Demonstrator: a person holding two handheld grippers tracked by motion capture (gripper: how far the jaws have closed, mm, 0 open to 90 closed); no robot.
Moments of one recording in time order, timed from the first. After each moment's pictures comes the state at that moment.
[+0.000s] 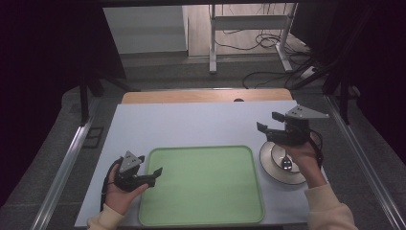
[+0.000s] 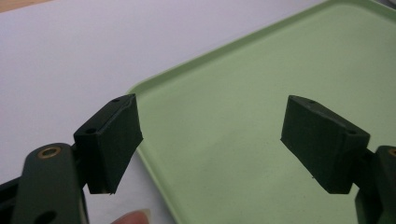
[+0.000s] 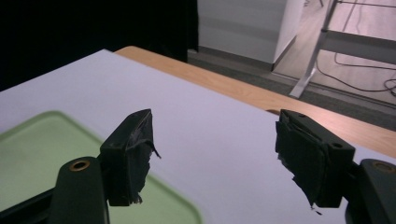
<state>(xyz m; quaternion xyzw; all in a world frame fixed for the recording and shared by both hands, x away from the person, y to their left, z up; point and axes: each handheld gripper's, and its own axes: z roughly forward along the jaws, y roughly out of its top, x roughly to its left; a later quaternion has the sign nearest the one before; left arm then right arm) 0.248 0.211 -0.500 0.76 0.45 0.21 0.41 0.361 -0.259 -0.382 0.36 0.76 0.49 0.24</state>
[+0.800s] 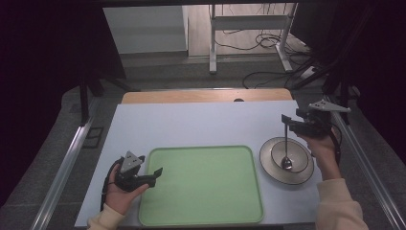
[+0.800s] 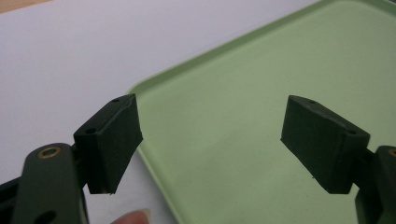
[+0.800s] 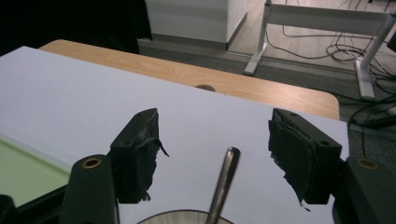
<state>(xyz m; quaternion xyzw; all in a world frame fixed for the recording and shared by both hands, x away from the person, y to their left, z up) 0.248 0.211 -0.501 0.76 0.45 0.22 0.41 0.396 -0.327 -0.397 0.44 0.73 0.45 0.27</state>
